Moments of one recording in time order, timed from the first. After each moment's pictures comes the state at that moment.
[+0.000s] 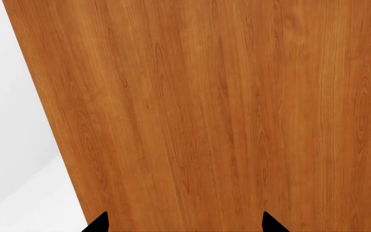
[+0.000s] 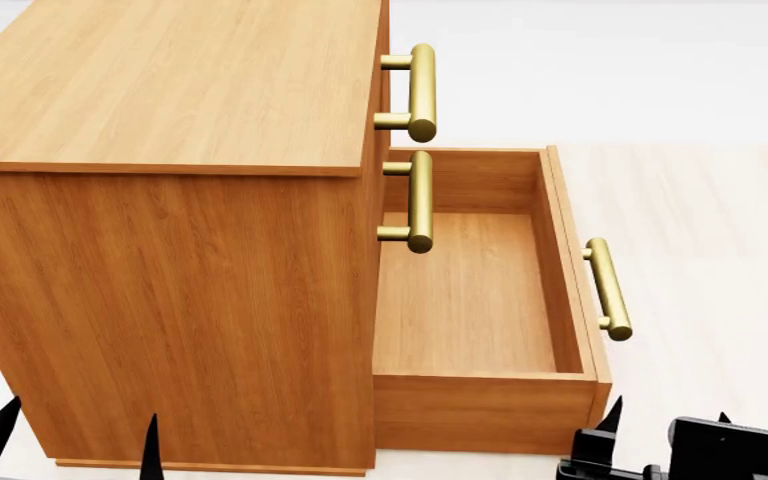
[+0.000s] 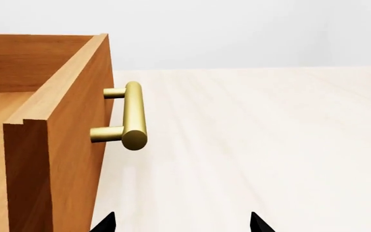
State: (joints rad) left arm -0.02 -0.27 0.28 0.44 -0.09 -0.39 -0.32; right arm 0.45 0.26 0.00 0.66 0.20 -0.07 0.06
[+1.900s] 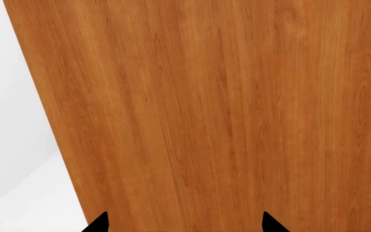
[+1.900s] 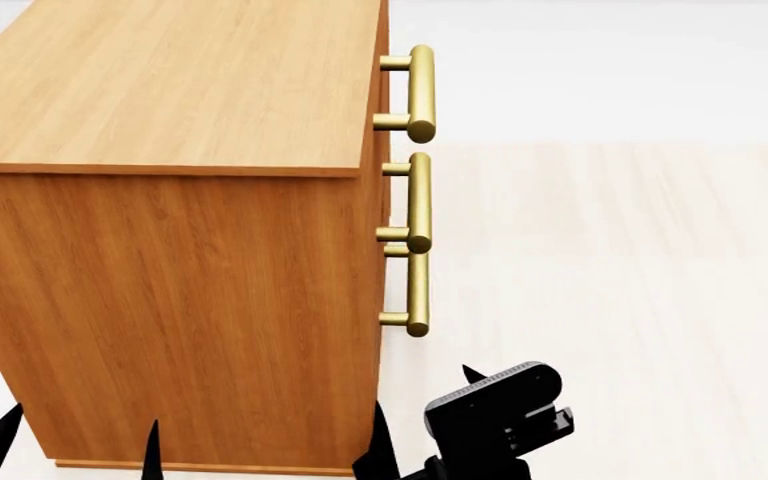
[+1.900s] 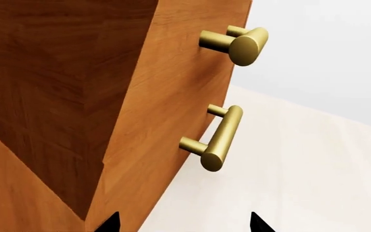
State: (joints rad) left arm -0.02 -0.30 0.31 0.42 -0.12 -0.36 -0.36; right arm 0.45 0.18 -0.33 0.37 0.11 0.13 -0.16
